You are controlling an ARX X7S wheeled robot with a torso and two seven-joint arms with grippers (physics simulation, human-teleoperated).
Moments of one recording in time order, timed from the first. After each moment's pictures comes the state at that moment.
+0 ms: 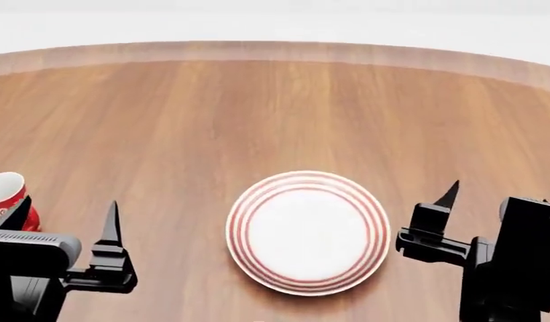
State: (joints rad) left arm -0.27 -0.18 0.13 0.30 -0.18 -0.43 -0.15; right arm 0.41 0.23 0.13 -0.32 0.24 0.74 0.25
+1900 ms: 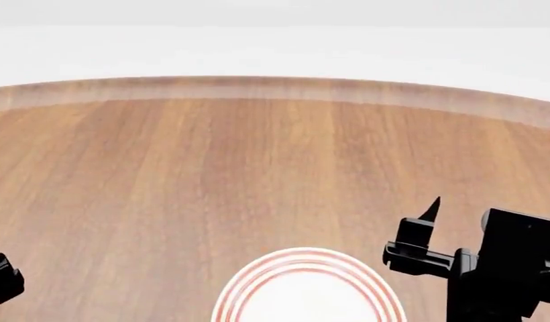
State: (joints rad) left arm -0.32 -0.16 -0.15 -0.11 -0.20 -0.31 -0.51; right arm 0.40 0.24 0.09 -0.22 0.28 0.68 0.24
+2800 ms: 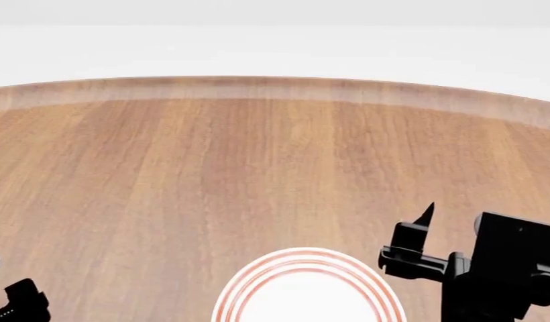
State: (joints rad) left arm -0.43 -0.17 -0.17 -0.31 -0.33 -0.55 -0.51; right arm 0.40 0.24 0.07 -0.18 0.29 0.65 0.25
